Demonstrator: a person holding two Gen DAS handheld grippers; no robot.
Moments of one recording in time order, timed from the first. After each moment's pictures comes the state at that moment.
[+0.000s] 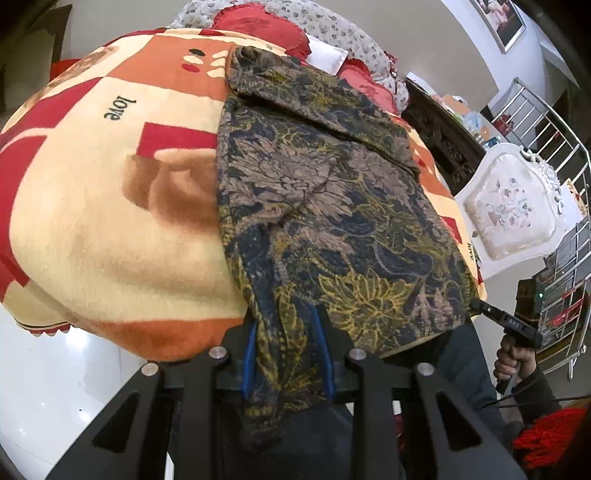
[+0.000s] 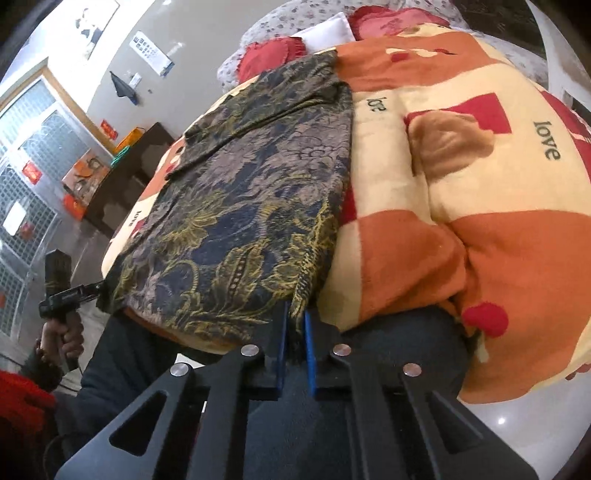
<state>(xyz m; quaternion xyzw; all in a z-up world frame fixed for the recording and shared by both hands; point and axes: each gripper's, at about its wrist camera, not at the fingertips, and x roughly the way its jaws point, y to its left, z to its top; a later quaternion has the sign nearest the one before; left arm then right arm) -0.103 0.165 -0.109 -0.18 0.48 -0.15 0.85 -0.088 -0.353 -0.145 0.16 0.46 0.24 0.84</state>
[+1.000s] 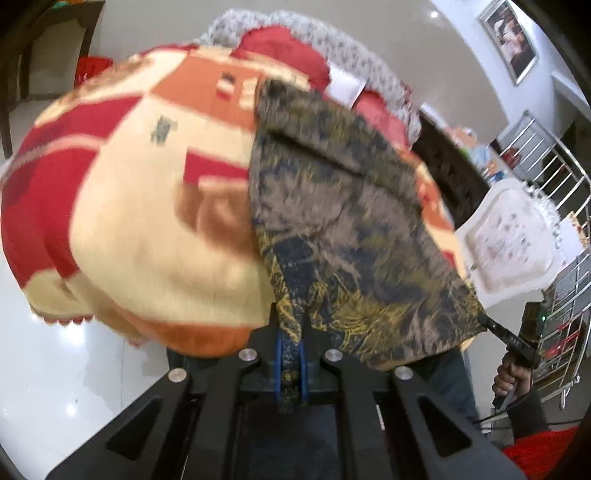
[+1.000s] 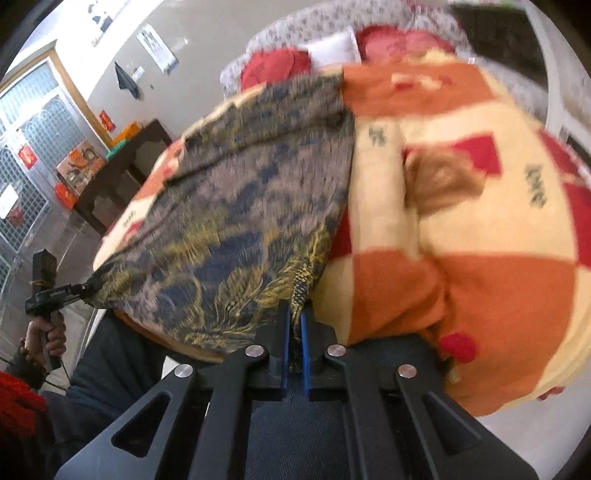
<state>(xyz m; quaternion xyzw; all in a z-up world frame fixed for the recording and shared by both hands) -0.122 0.199 -0.070 -0.22 0.44 -0.12 0.87 -0.089 -0.361 -0.101 0.12 0.42 0.22 0.87</state>
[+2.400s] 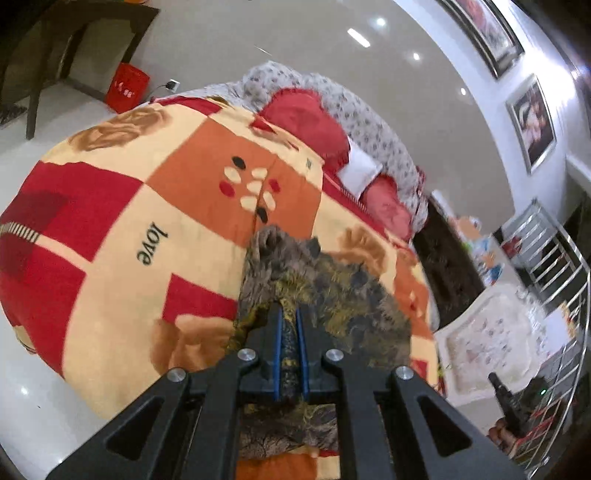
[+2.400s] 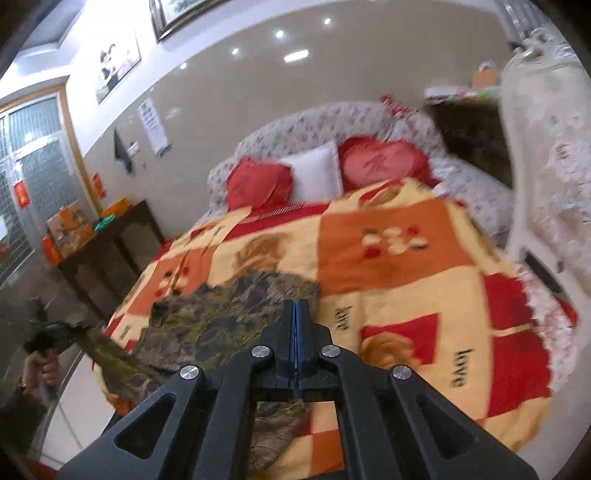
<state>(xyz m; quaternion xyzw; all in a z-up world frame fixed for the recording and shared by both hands) -0.042 0.223 -0.008 -0.32 0.36 -0.06 0.88 -0.026 -0.390 0.028 0.11 0.30 0.17 0.93</state>
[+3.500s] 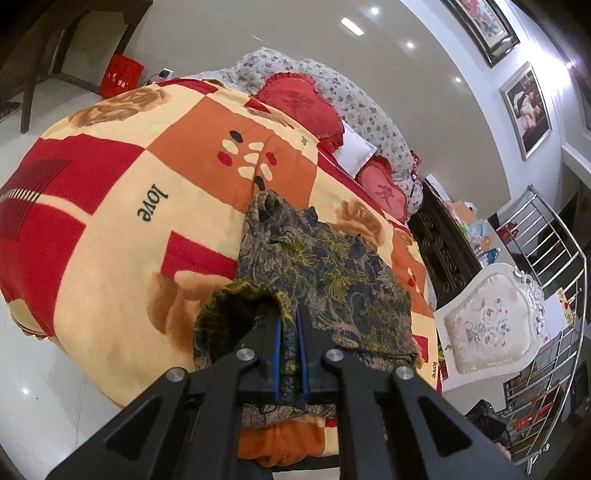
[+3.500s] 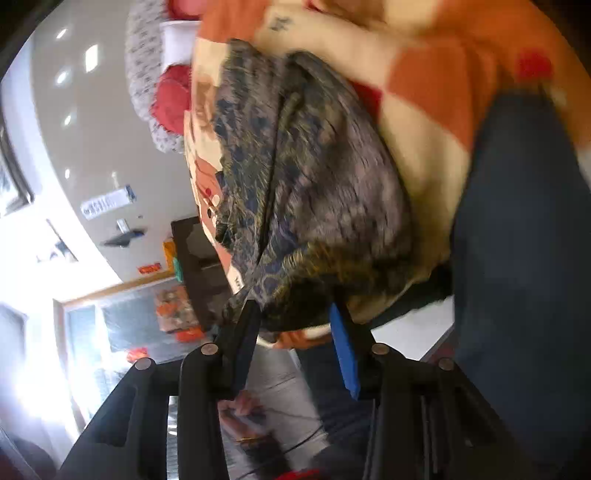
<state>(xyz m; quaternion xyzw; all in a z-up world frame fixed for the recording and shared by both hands) -0.074 0.211 -0.028 -0.32 0.37 -0.08 0.87 -0.093 -0.352 -0.149 0.60 0.55 0.17 0.56</state>
